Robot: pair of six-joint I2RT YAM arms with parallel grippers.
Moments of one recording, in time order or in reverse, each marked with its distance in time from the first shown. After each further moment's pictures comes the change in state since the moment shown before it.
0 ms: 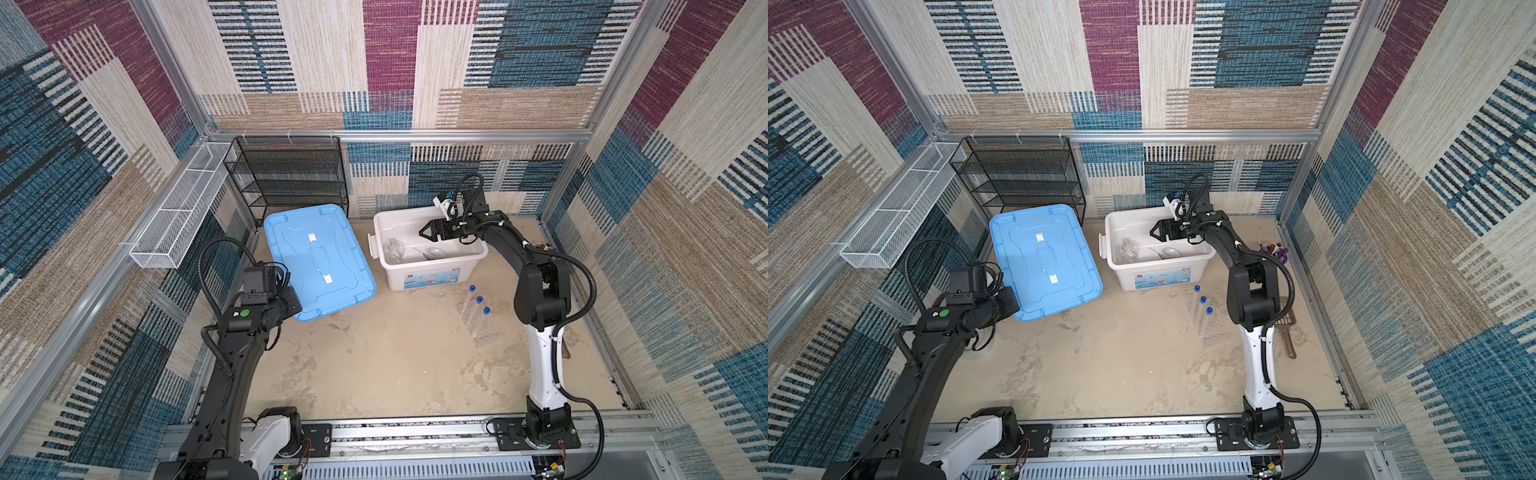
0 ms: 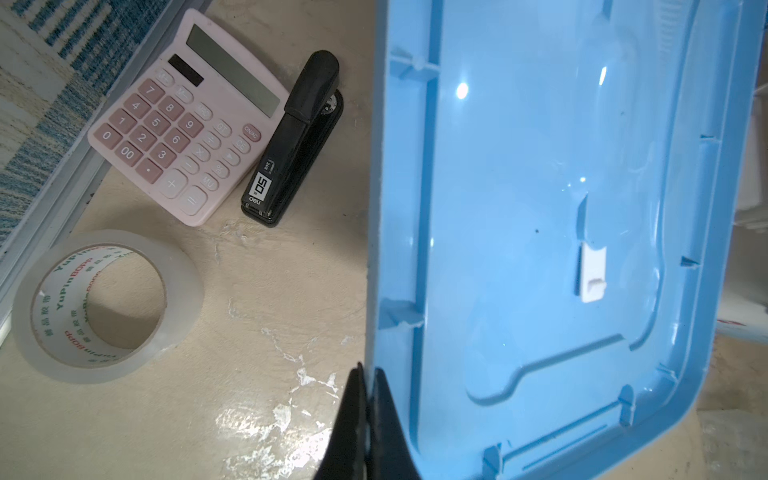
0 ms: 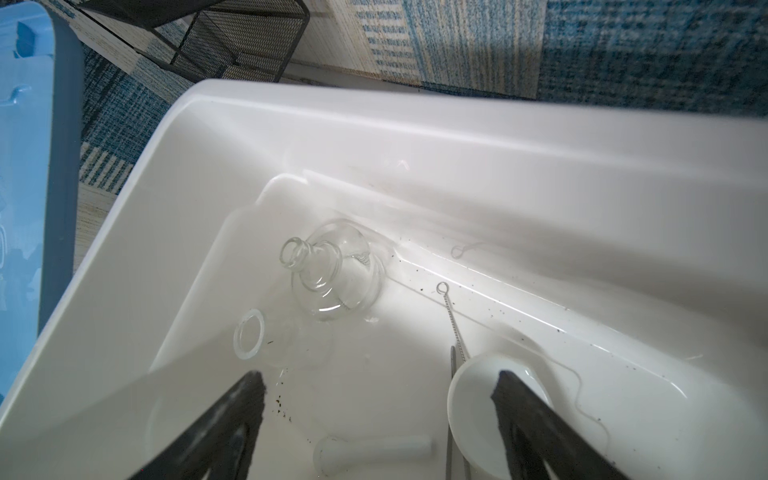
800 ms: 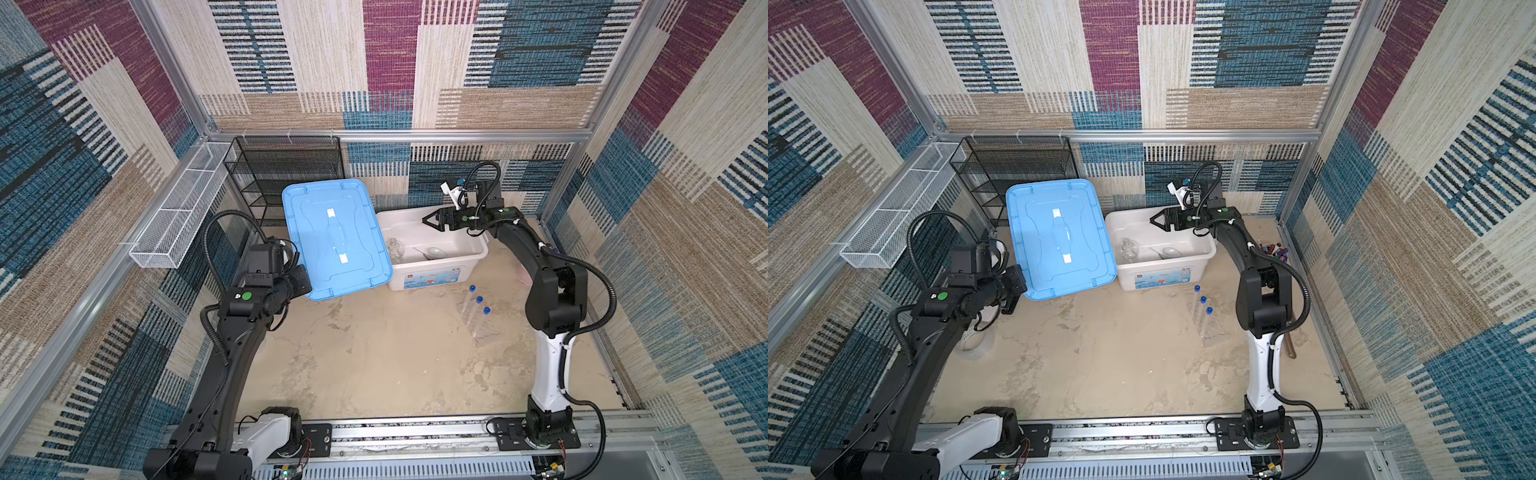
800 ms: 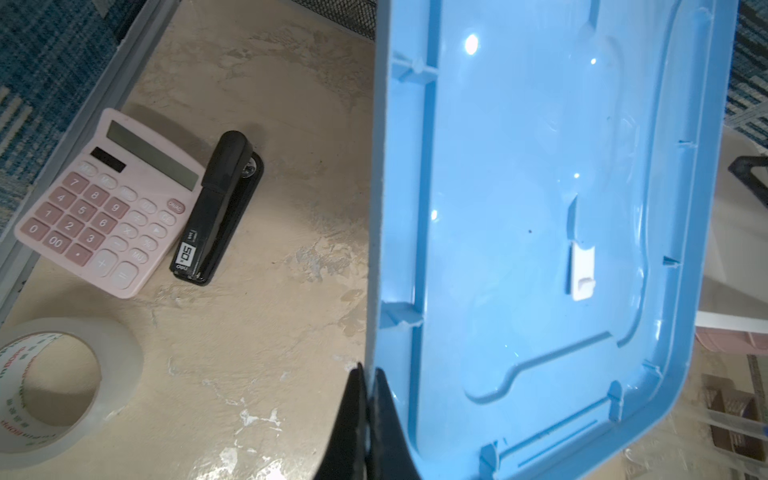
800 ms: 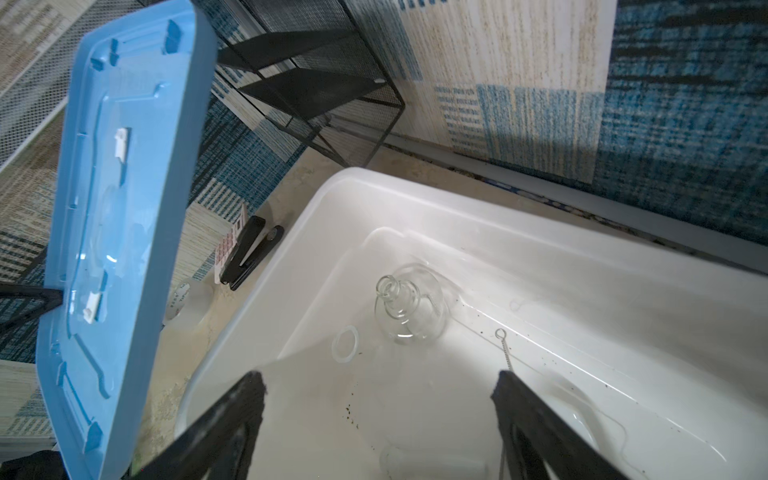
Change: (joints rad) left arm -0.133 0.108 0.217 -0.010 0.032 -0.007; right arm -0.034 -0.128 -0.068 0.122 -0.226 0.055
